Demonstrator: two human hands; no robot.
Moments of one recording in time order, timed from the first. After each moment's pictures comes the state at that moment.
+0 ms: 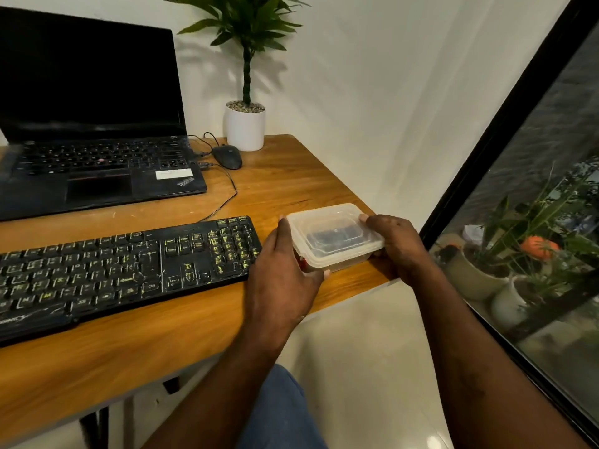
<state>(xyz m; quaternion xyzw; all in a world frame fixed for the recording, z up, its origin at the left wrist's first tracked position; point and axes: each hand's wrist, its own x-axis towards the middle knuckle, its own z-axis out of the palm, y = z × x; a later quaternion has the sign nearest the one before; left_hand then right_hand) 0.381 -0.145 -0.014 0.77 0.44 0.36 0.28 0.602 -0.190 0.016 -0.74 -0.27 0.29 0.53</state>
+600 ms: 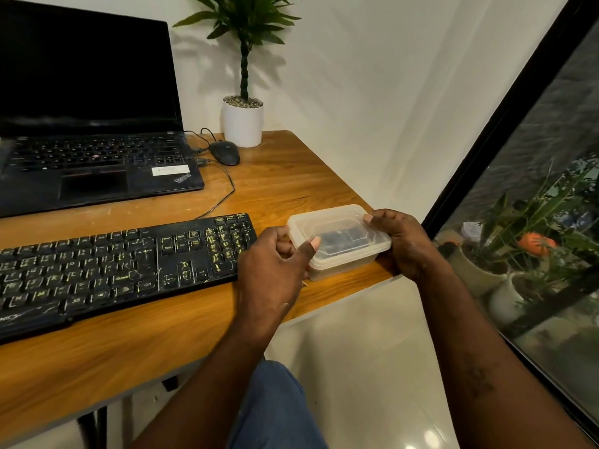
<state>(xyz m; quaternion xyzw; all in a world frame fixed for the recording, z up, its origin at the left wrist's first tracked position) 0.377 -0.145 -0.003 0.63 0.42 0.44 0.48 0.612 -0.191 0.015 -0.65 -0.27 0.37 0.61</state>
